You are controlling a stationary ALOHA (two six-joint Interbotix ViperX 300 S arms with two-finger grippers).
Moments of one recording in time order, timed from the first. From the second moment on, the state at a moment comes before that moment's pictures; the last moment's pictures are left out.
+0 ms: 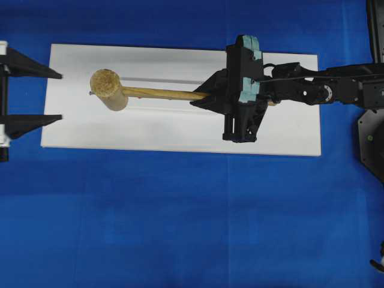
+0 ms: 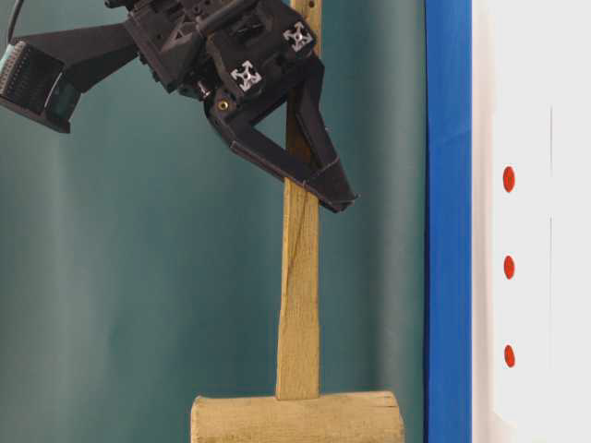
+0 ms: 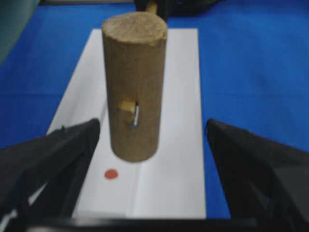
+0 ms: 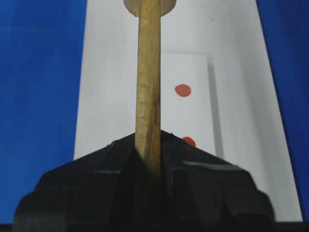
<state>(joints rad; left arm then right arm) 0.08 -0.96 1.27 -0.01 -0.15 0.08 -0.09 -0.15 0.68 0.86 -0.04 -0.77</state>
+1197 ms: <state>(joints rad) 0.11 -0.38 1.01 -0.01 -0.37 0.08 -0.08 -0.15 0.68 0.85 -0.04 -0.77</state>
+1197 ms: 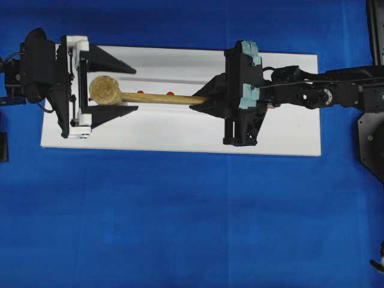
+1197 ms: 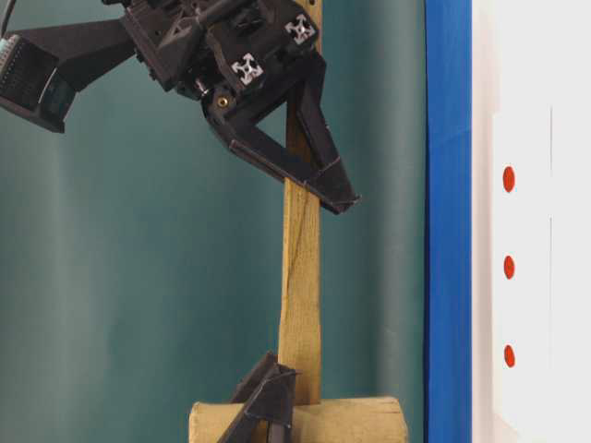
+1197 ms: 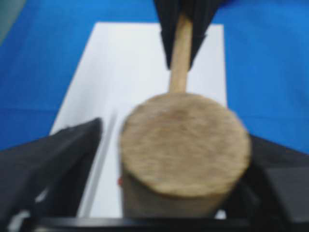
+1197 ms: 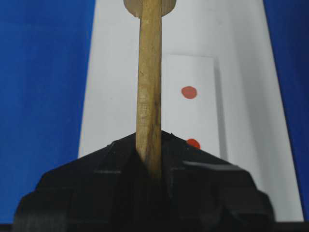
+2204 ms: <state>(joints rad) 0.12 -0.38 1.01 -0.01 -0.34 0.07 -0.07 -0.15 0.67 0.84 -0.06 -0.76</state>
